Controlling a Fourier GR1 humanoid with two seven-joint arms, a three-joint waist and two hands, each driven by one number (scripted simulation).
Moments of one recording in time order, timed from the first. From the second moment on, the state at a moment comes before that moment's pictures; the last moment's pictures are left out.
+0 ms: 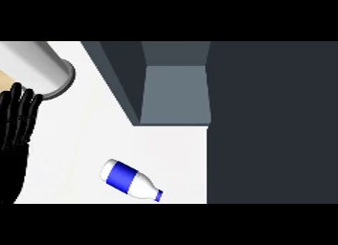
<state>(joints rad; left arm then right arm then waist) 0.05 0.12 0.01 -2.10 -0.03 -0.05 -0.03 0.01 -0.09 0.00 -2.10 -0.03 0.01 0.00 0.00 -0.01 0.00</state>
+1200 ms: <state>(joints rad) 0.31 0.18 -1.08 -1.71 -0.83 -0.57 0.79 0.21 -0.12 0.09 -2.31 -0.26 0.12 0.21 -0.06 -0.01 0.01</state>
